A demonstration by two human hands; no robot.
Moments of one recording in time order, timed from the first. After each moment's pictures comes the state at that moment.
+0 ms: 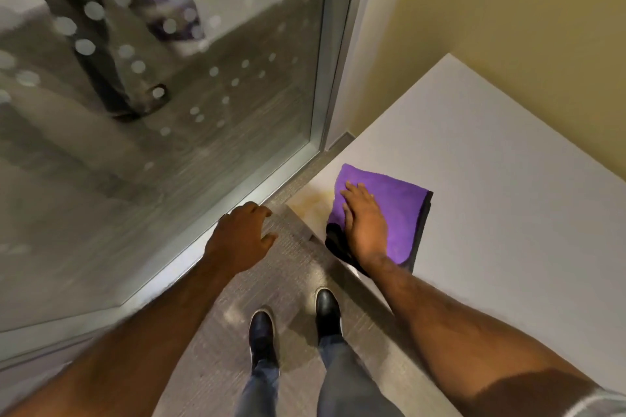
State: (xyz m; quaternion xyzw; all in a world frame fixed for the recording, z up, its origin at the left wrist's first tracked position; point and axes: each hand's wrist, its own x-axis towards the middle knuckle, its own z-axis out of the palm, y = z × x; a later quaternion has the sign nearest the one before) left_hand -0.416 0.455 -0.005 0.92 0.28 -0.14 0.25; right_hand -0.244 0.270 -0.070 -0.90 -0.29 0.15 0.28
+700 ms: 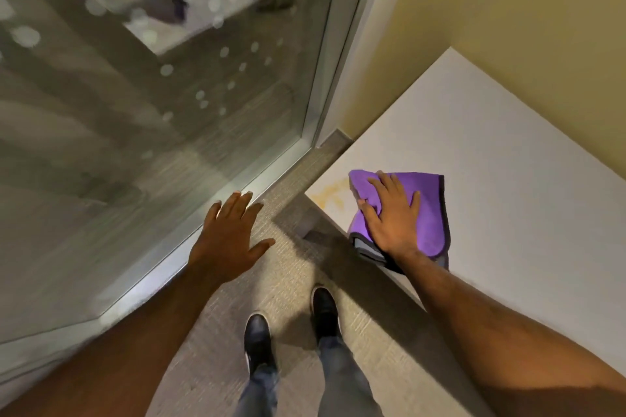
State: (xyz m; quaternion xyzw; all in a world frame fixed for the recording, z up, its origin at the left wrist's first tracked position) left_hand -0.478 0.497 -0.058 0.96 0.19 -0.11 0.18; right_hand -0.251 0.260 -0.075 -0.95 -0.29 0.10 0.12
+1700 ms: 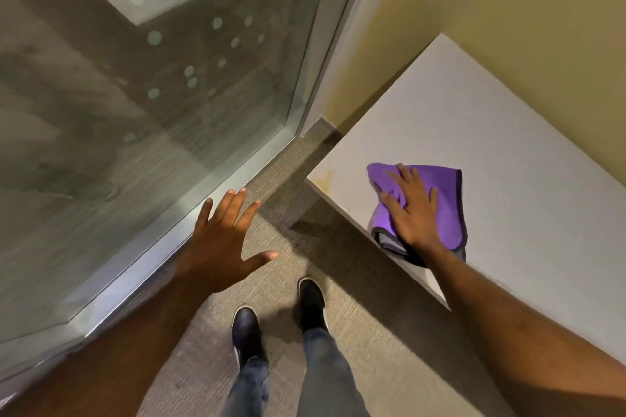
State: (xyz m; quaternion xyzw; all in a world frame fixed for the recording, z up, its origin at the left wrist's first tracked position) left_hand -0.511 0.499 -0.095 0.97 0.15 -0.07 0.18; right_hand -0.261 0.225 -0.069 -0.94 -0.24 0.12 0.18
